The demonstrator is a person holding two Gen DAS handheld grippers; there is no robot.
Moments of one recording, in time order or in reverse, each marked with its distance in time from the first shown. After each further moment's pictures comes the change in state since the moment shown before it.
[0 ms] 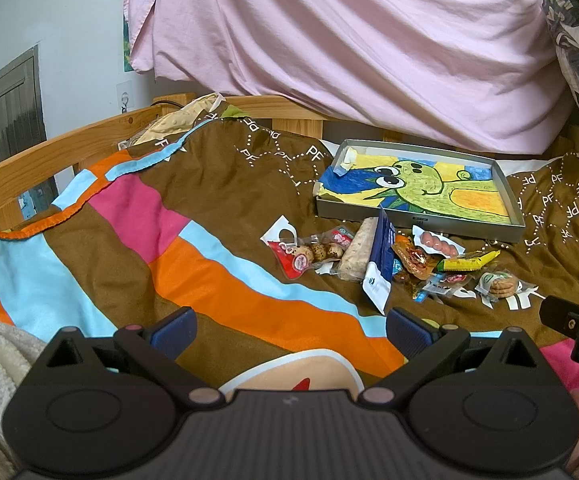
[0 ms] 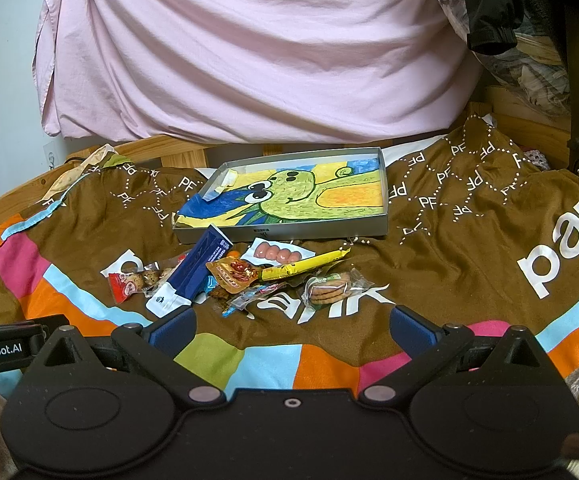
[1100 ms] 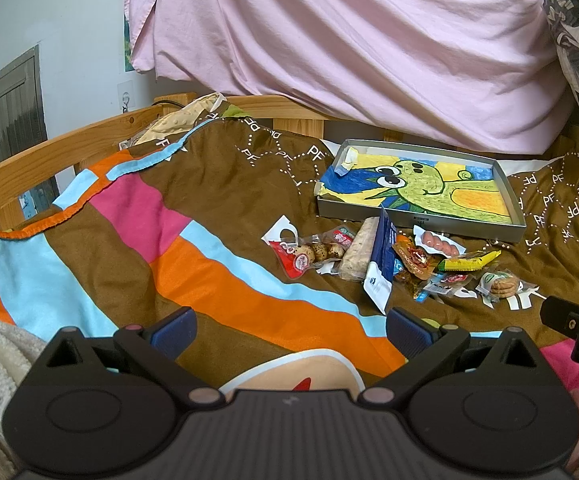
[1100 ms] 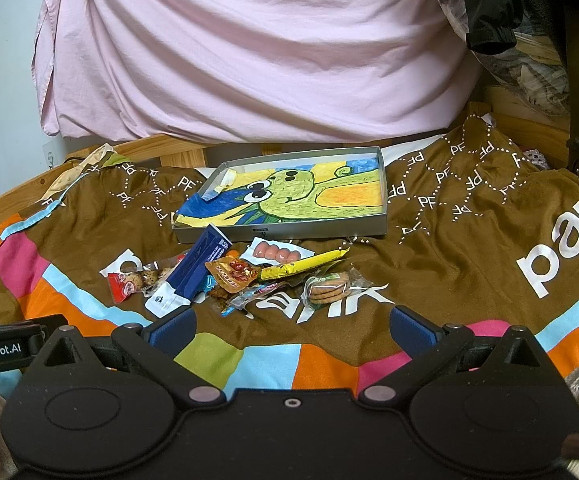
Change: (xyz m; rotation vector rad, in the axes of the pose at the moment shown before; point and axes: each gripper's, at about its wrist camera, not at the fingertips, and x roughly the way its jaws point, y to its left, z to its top) left arm 0.000 -0.001 -0.003 -0.001 0.002 0.002; right arm 0.001 0.001 -0.001 -0.001 0.001 -0.001
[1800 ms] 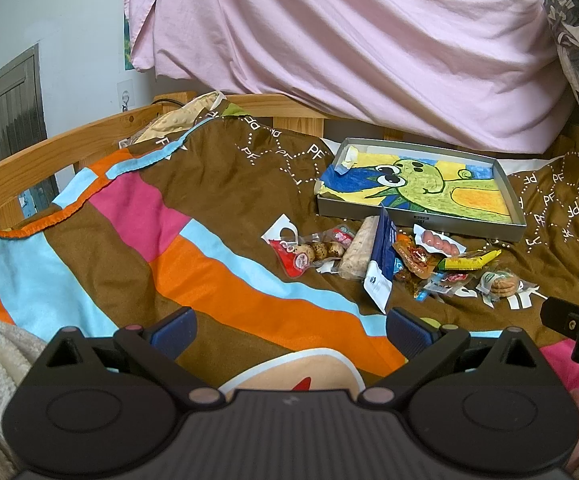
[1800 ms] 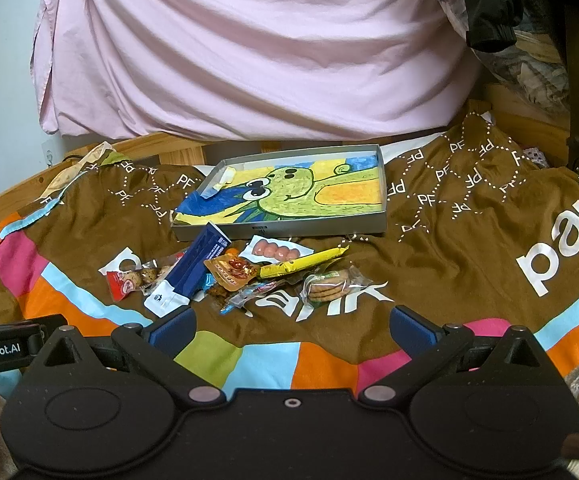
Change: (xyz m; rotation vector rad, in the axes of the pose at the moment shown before) left arm 0.000 0.000 0.000 0.000 0.000 0.000; right arm 0.000 0.001 0.001 0.000 0.007 -0.002
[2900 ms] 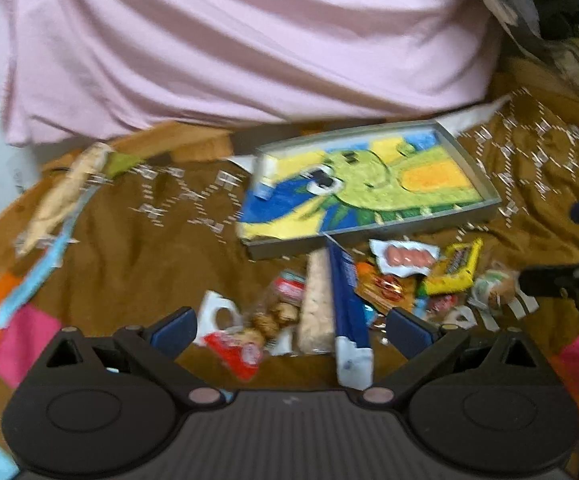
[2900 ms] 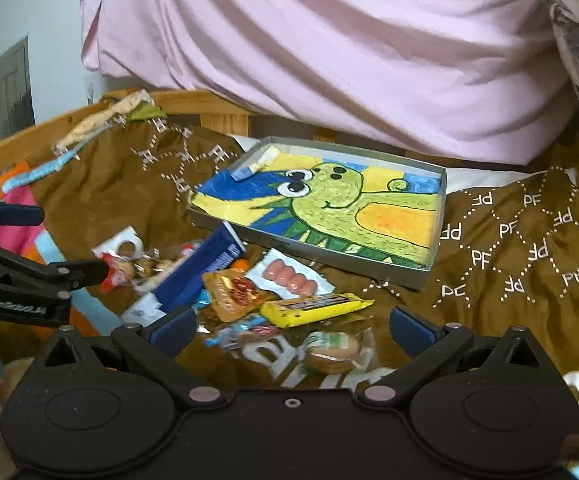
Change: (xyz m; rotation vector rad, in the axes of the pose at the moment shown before) left arm 0.098 -0.043 0.070 0.338 0.033 -0.186; right arm 0.091 -0.011 0.078 -0.280 0.138 0.128
